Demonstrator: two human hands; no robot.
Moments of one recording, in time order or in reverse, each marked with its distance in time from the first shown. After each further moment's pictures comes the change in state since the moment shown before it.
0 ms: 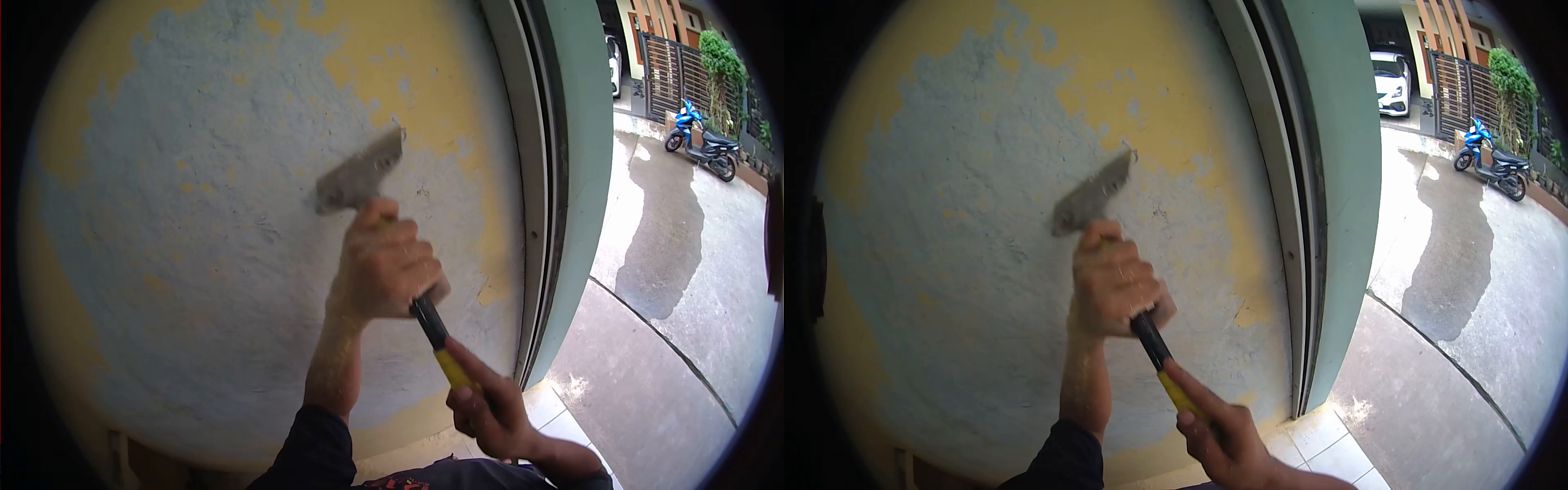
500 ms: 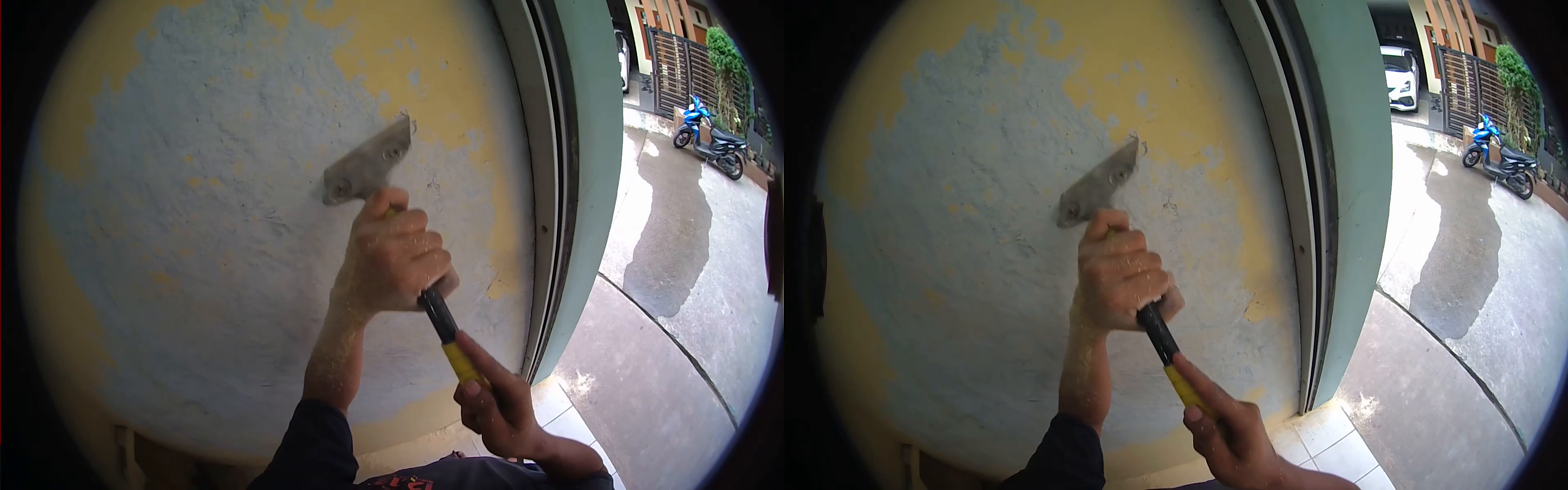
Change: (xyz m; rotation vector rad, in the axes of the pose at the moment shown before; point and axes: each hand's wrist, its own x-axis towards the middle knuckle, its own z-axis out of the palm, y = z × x) left_hand -0.001 -0.004 -0.003 0.011 -0.010 0.024; right_hand 0.000 -0.002 0.002 0.067 -0.009 0.019
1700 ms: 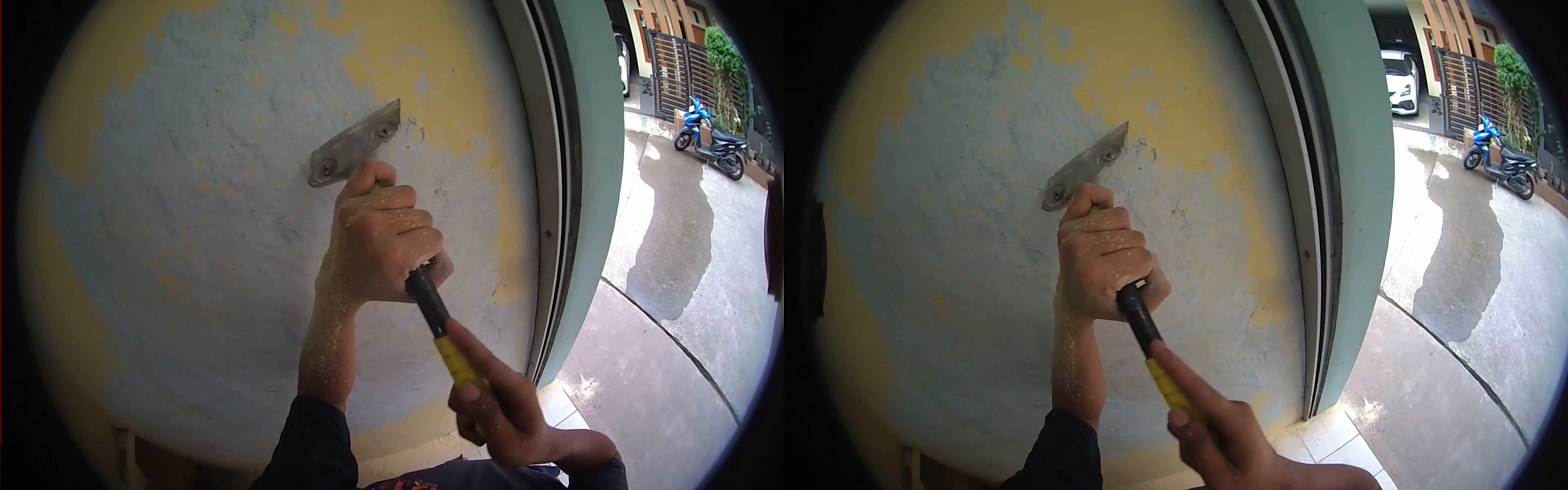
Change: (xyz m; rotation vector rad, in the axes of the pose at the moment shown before) left_hand 0.019 -0.017 -0.021 0.001 0.031 -0.005; right_hand 0.011 -0.032 0.016 0.044 -0.093 -0.041
